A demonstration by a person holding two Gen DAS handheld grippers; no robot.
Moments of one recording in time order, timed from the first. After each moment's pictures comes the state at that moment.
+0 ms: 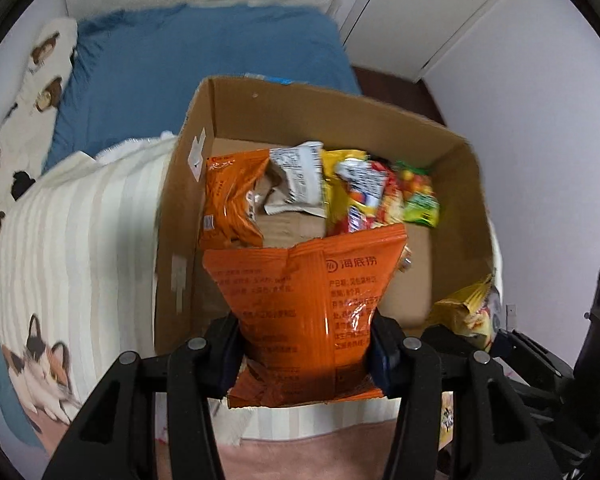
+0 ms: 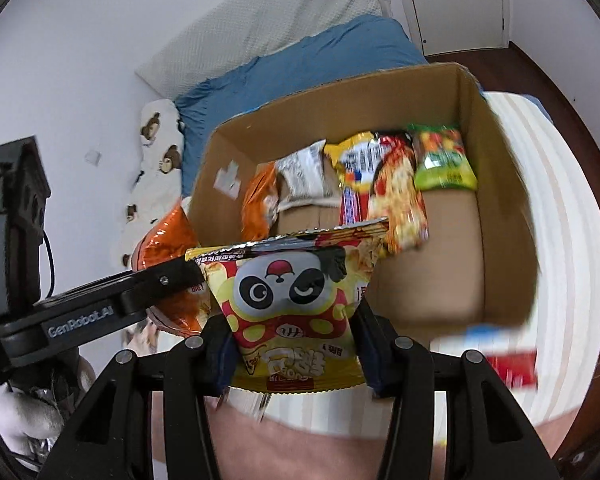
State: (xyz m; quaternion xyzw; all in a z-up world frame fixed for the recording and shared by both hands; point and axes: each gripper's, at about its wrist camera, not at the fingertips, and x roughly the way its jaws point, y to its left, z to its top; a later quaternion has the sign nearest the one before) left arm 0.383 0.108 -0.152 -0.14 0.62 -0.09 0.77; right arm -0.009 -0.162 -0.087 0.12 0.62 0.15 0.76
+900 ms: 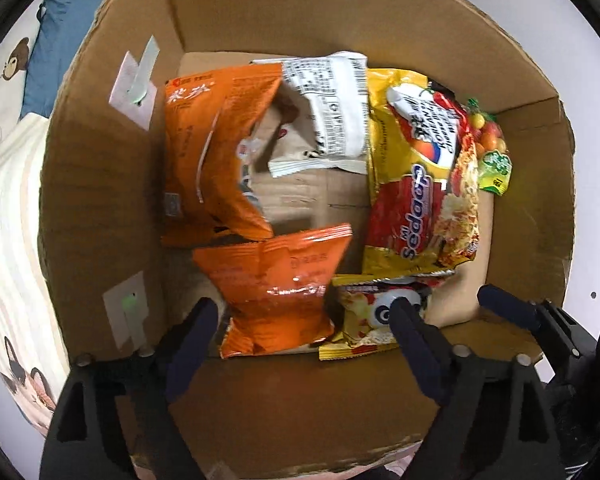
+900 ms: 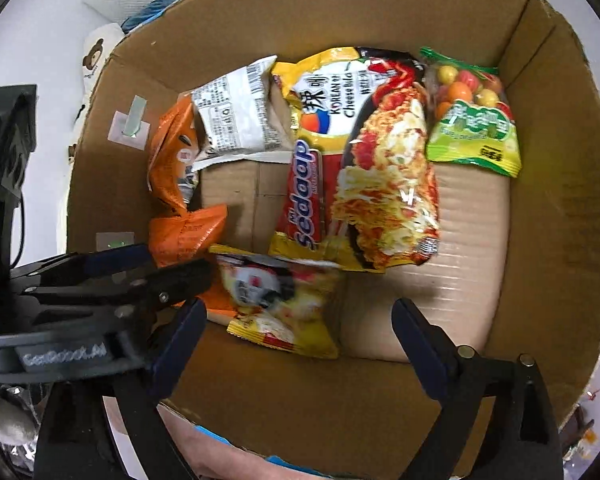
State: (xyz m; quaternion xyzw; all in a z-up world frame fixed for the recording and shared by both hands) left arm 0.419 0.097 -0.246 -0.12 0.72 -0.10 0.68; right arm 0.061 -0.136 -0.205 0.03 0.74 0.11 0.67
